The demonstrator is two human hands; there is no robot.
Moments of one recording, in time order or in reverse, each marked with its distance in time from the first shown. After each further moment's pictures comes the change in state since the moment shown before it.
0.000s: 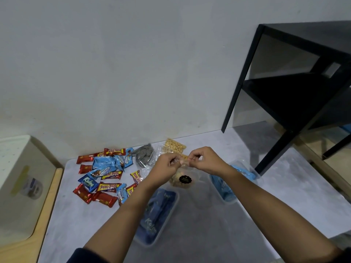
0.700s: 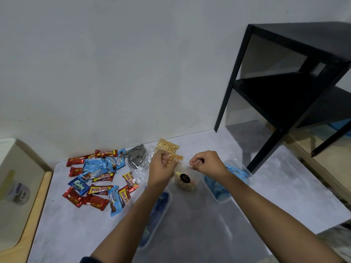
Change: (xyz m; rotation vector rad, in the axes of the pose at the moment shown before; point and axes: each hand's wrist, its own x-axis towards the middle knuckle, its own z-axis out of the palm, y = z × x) left_hand 0.002 -0.009 0.032 -0.199 0.345 -0.124; right_hand -0.012 0.024 -0.006 -0.057 0.164 0.192
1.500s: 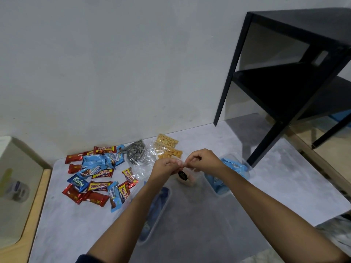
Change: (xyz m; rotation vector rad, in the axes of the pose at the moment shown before) left_hand -0.005 -0.013 0.000 -0.352 -0.355 -0.291; right_hand -0.004 -0.002 0.006 0.152 -0.149 0.075
